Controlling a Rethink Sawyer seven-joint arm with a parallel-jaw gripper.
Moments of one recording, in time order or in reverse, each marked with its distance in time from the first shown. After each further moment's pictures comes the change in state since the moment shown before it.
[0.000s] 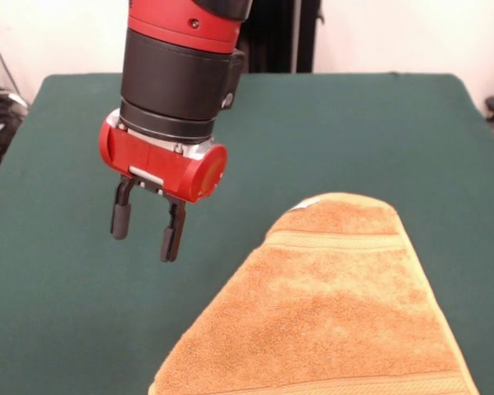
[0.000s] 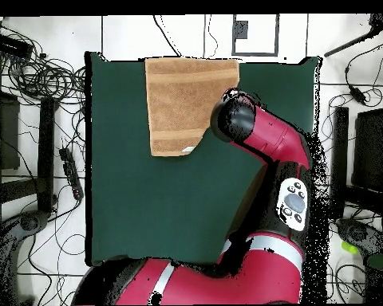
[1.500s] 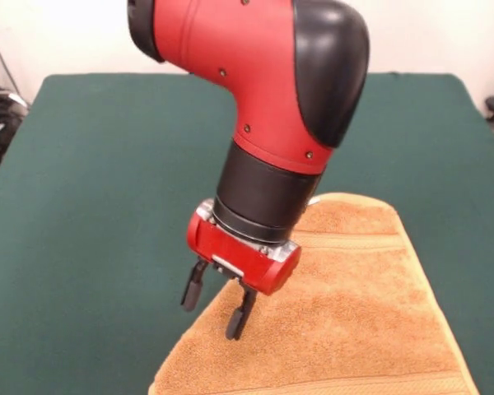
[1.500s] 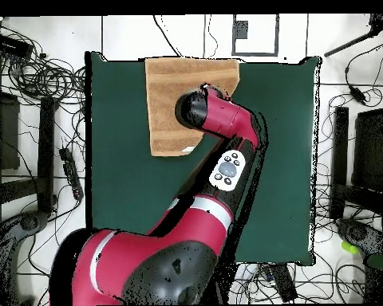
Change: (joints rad) arm 0.179 0.322 -0.238 -0.259 0.147 0.028 0.223
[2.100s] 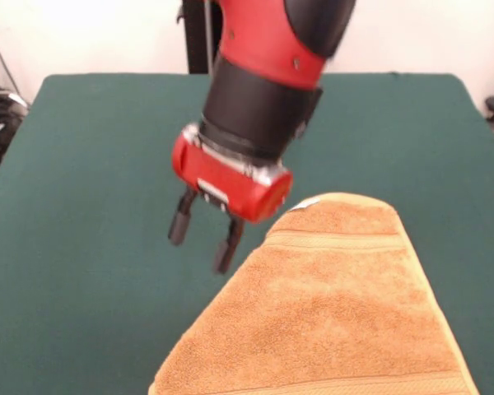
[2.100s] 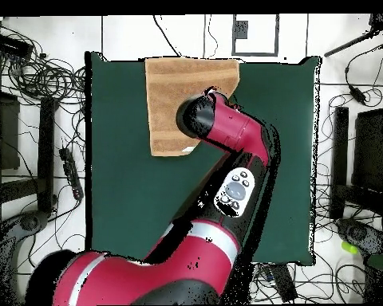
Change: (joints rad) arm 0.011 -0.191 0.018 0.193 -0.006 0.000 0.000
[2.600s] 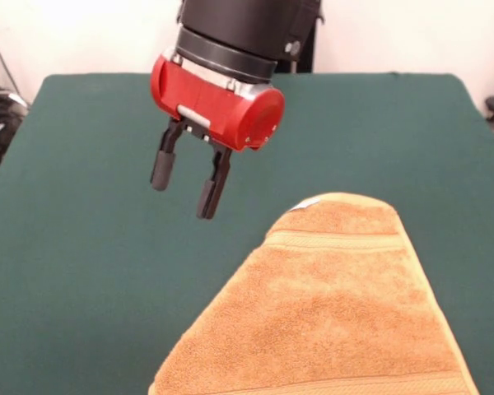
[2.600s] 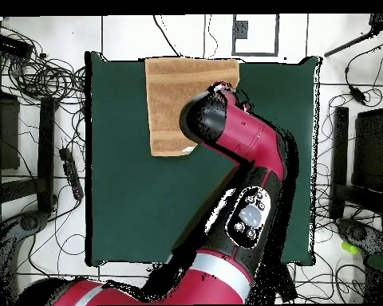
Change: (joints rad) arm -0.008 -0.140 0.016 0.085 -0.005 0.000 0.000
